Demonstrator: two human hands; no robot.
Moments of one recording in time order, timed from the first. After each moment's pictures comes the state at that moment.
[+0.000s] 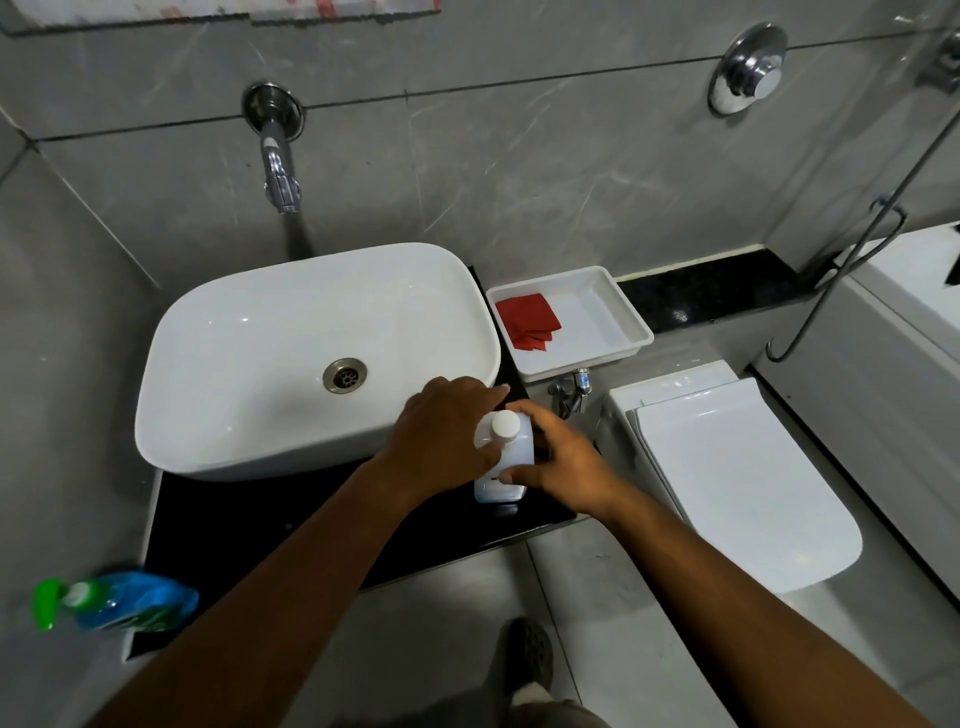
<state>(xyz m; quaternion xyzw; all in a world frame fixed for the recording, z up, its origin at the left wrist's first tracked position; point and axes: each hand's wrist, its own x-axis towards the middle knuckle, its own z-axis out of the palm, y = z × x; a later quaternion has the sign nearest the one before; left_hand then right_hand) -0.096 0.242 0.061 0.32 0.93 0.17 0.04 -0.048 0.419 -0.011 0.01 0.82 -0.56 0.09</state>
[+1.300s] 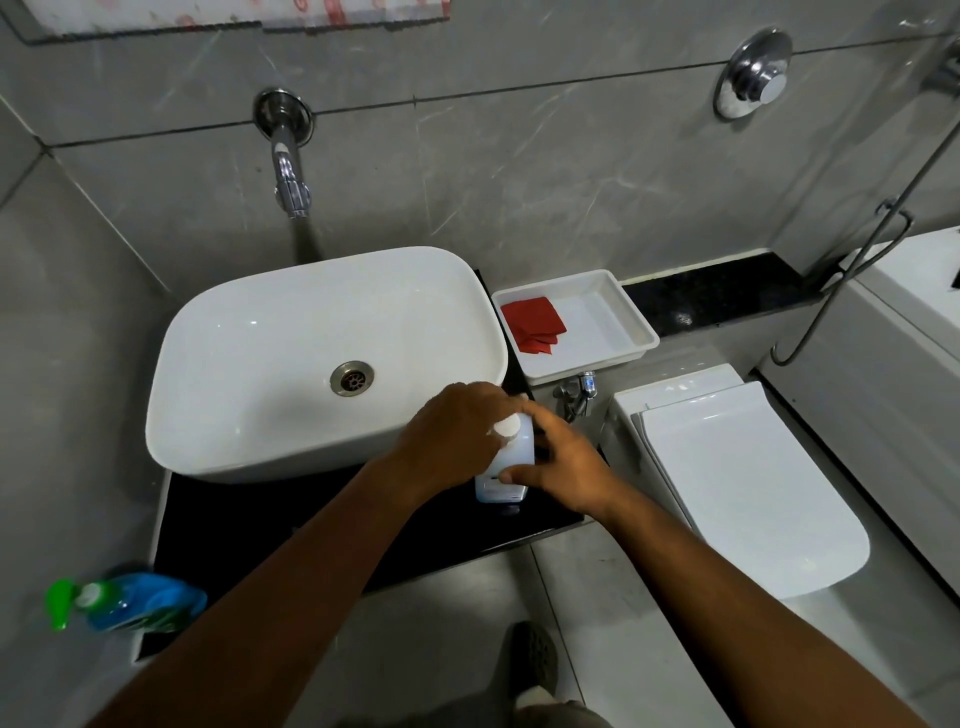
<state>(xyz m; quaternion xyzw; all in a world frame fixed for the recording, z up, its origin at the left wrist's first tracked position) -0.101 0.246 0.068 0.37 0.91 0.16 0.06 -0.053 0.413 -0.012 0.01 0.83 -0.55 0.09</state>
